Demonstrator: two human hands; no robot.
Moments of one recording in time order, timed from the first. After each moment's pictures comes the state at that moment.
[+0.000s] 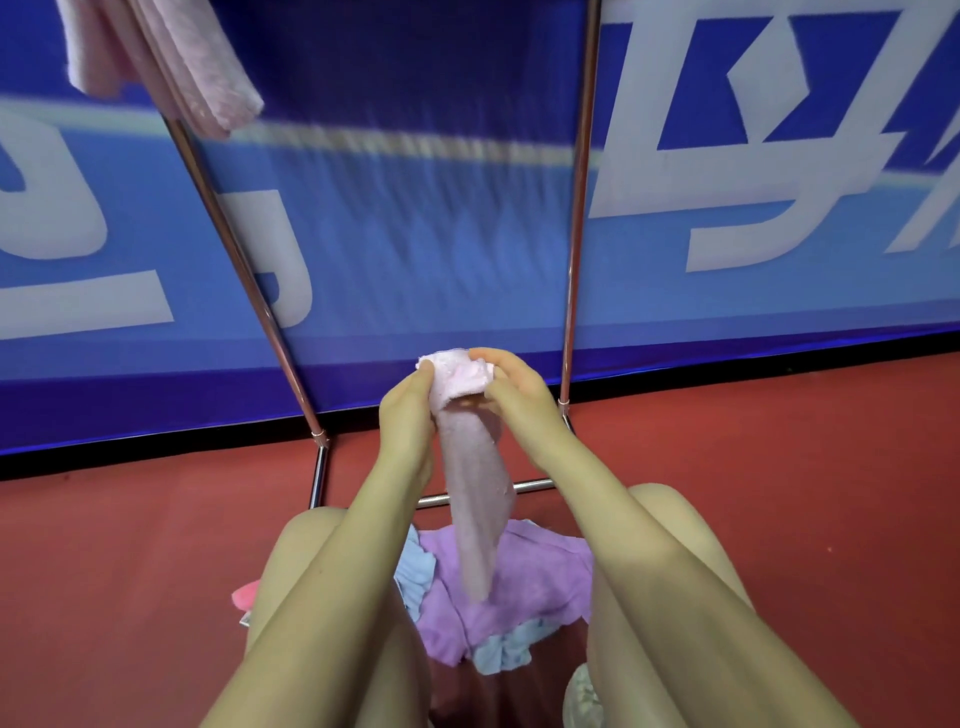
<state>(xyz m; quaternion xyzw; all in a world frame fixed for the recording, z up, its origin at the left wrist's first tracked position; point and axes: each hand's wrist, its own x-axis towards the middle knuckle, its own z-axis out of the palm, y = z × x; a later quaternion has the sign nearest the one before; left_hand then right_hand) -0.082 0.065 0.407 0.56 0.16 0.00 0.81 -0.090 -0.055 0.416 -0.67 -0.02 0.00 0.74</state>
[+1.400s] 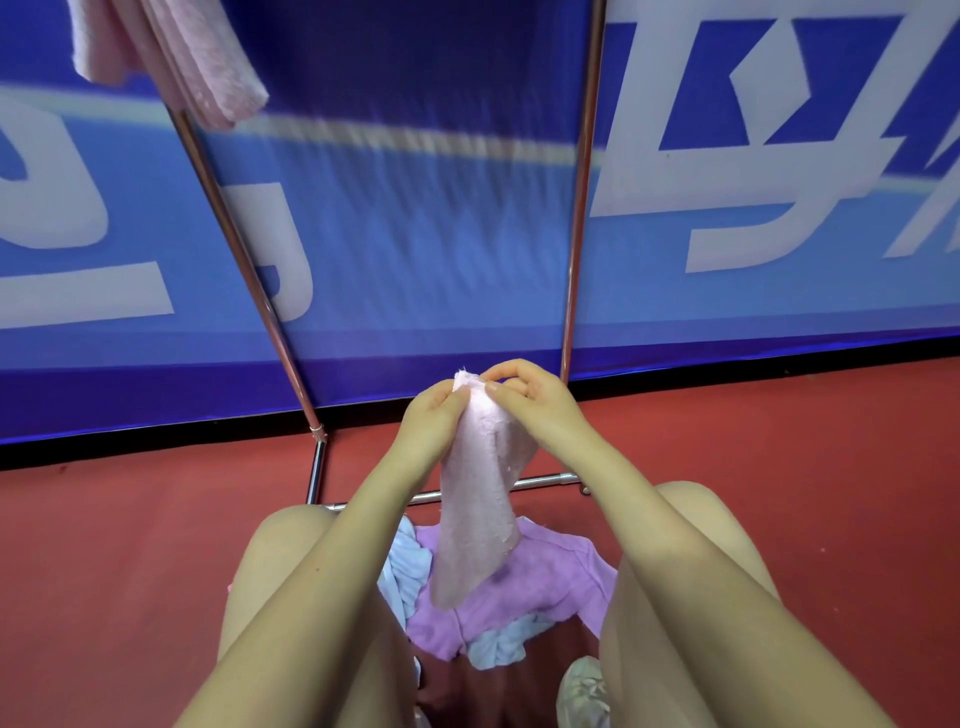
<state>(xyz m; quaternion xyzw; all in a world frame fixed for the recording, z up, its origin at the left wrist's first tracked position) -0.100 0.065 0.410 0.76 0.00 -0.07 0.65 -0.101 -0.082 0.415 -0.78 -0.05 0.01 0.62</state>
